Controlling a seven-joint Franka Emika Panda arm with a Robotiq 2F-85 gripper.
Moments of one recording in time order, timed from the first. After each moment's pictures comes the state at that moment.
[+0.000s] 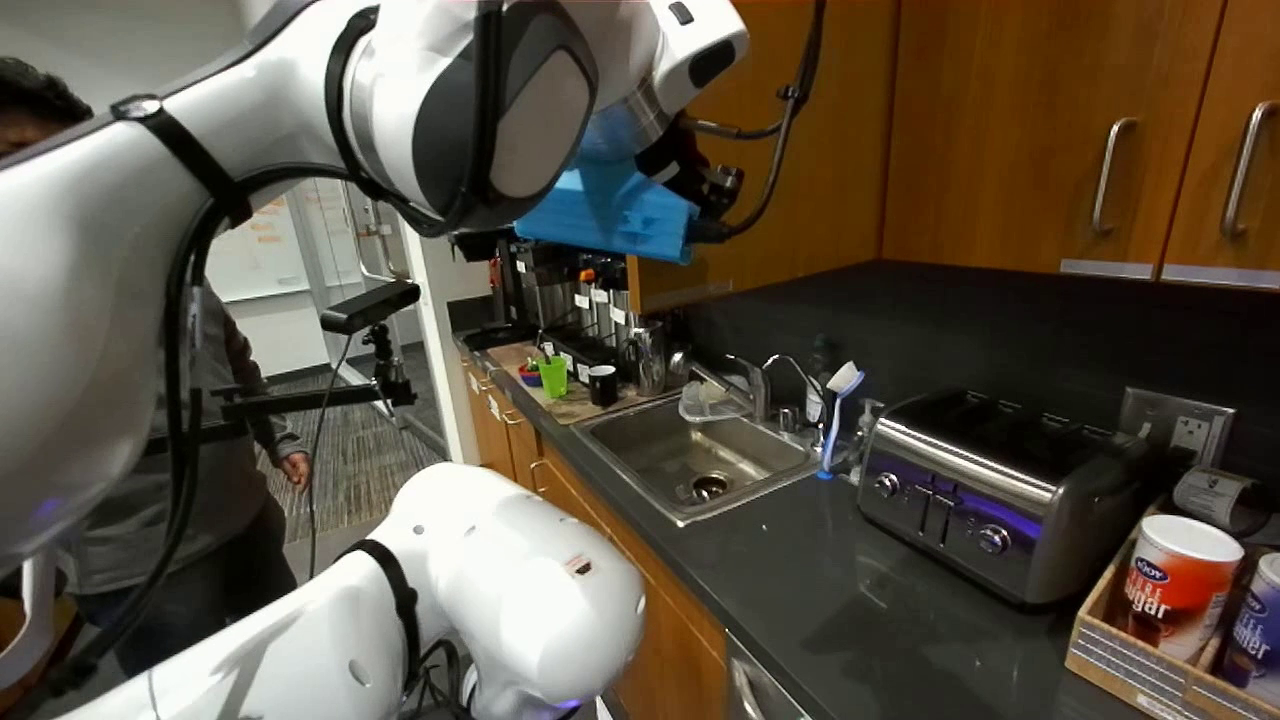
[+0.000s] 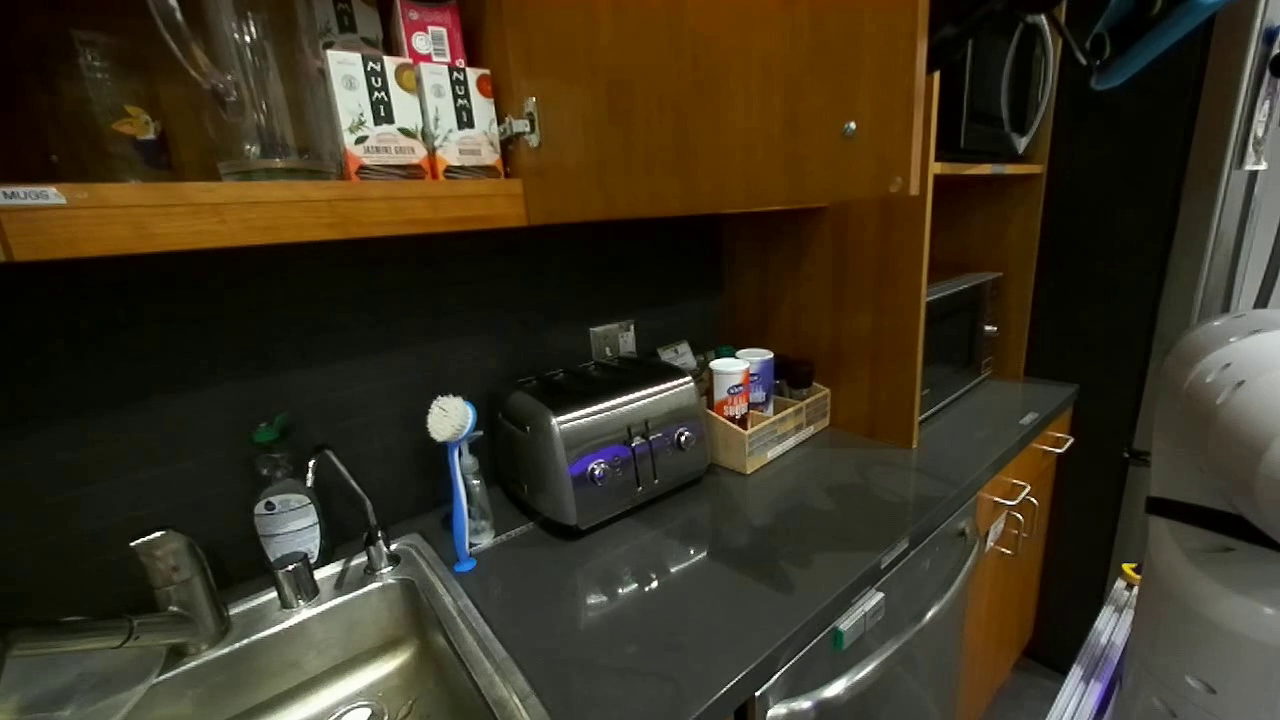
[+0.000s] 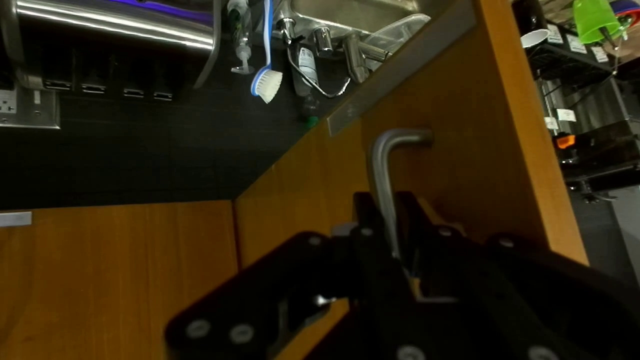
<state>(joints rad) 0.26 -1.60 -0.15 -2.73 0.23 2.08 -0.25</state>
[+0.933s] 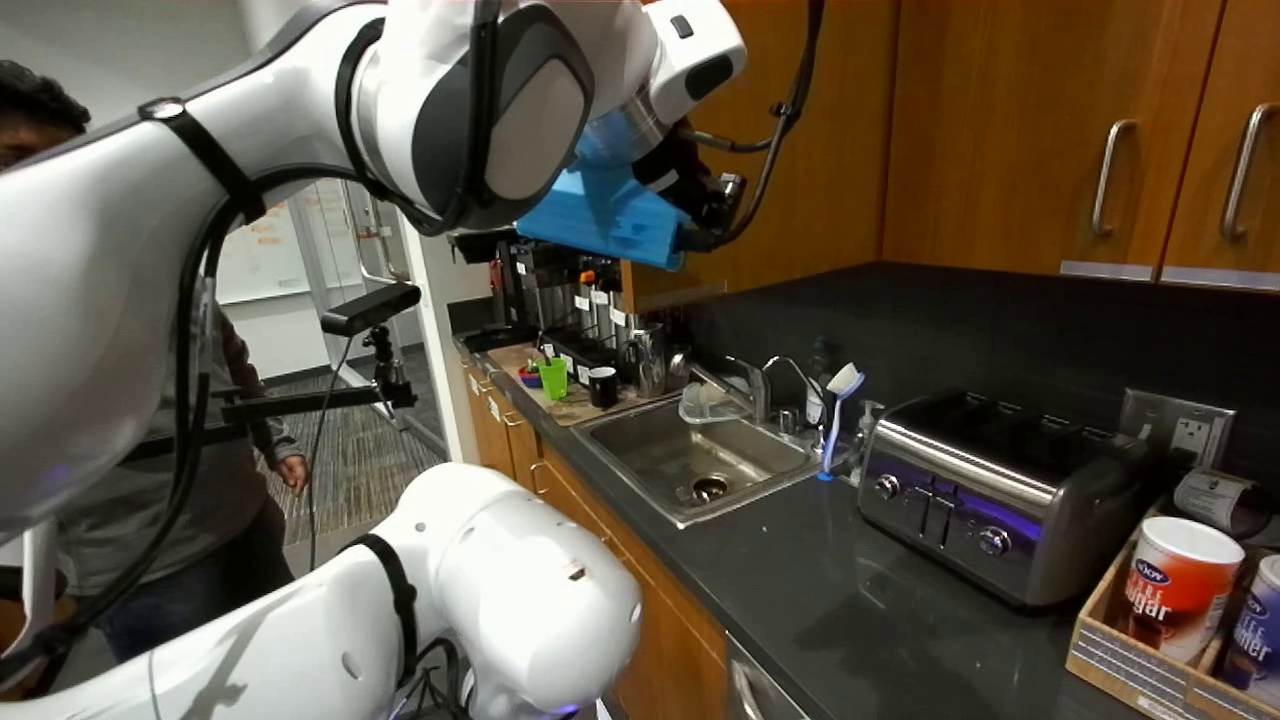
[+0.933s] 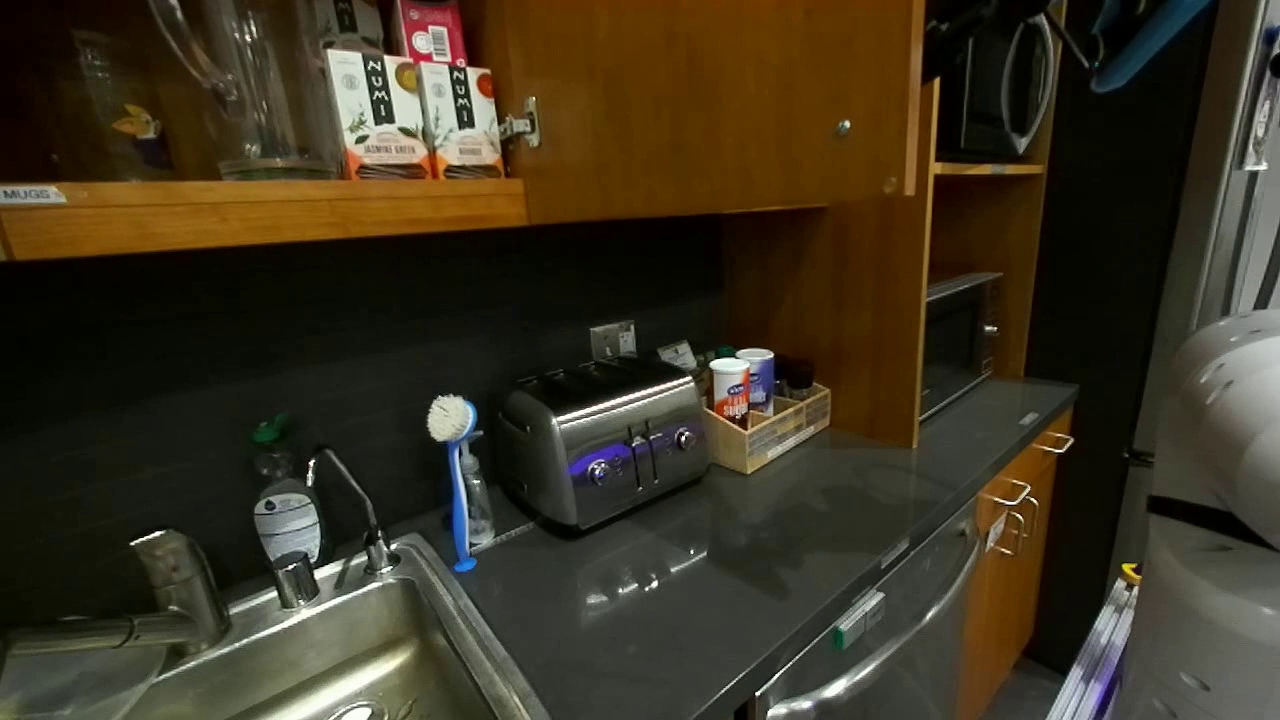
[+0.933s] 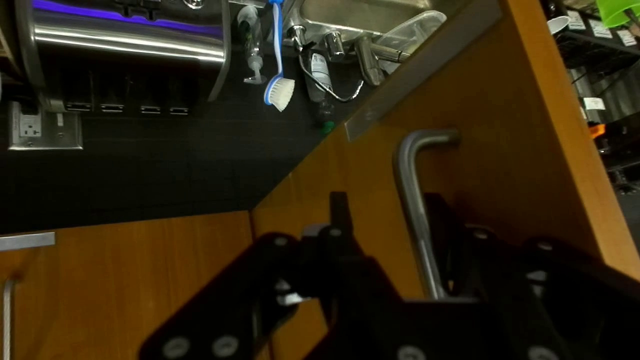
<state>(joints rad) 0.21 -1.57 -0.12 -2.74 0.26 2.09 -0.20</state>
